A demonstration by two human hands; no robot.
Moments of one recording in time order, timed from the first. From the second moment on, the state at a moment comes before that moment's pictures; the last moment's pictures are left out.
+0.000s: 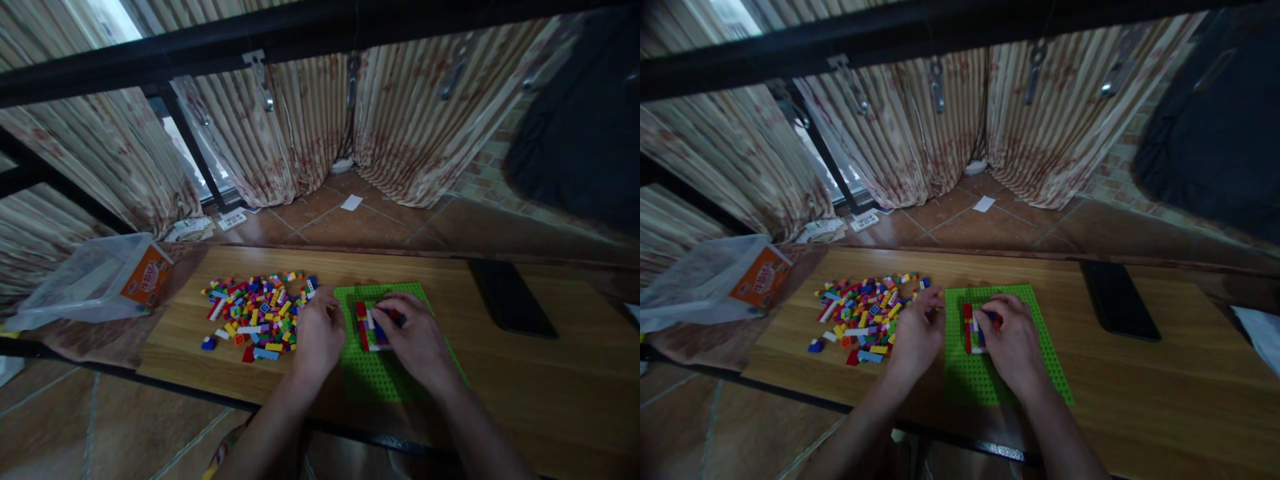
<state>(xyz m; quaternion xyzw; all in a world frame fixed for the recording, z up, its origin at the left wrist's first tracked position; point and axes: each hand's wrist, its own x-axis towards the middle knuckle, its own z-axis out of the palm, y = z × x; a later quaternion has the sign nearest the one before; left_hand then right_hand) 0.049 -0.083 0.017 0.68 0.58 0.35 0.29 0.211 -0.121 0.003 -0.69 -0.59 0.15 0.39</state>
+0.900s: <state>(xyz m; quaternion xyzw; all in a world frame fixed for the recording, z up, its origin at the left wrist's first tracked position) 0.014 -0.046 0.010 0.77 0.60 0.20 0.10 0.223 -0.101 -0.018 -0.74 -0.55 0.20 0.33</state>
